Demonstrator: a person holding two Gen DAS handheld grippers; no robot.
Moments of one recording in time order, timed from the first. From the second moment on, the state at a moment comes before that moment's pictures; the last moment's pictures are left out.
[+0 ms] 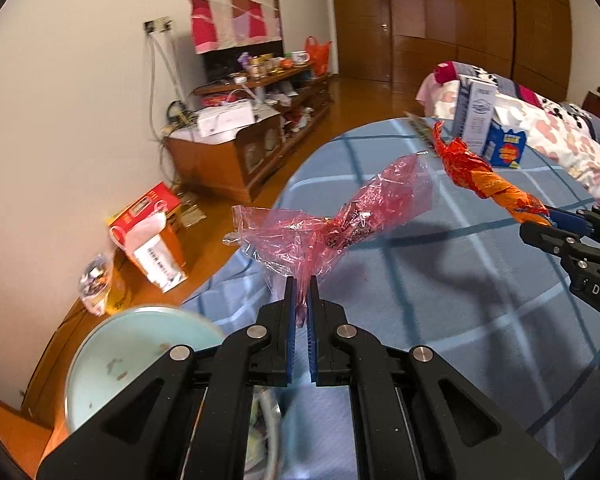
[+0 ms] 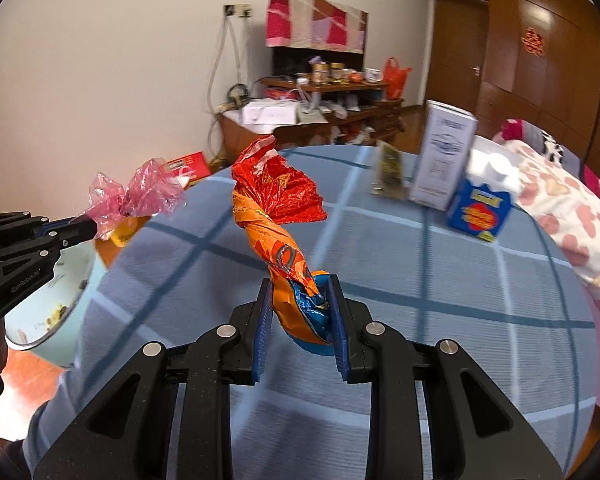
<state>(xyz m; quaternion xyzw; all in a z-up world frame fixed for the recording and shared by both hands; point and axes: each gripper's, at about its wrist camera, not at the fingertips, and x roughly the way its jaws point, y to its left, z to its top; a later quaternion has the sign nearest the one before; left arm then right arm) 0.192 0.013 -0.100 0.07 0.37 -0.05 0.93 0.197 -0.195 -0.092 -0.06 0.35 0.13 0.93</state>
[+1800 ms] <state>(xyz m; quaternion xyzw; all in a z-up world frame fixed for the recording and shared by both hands) 0.105 0.157 -0.102 0.03 0.37 0.10 0.92 0.152 -0.020 -0.084 -0.17 0.32 0.28 0.89</state>
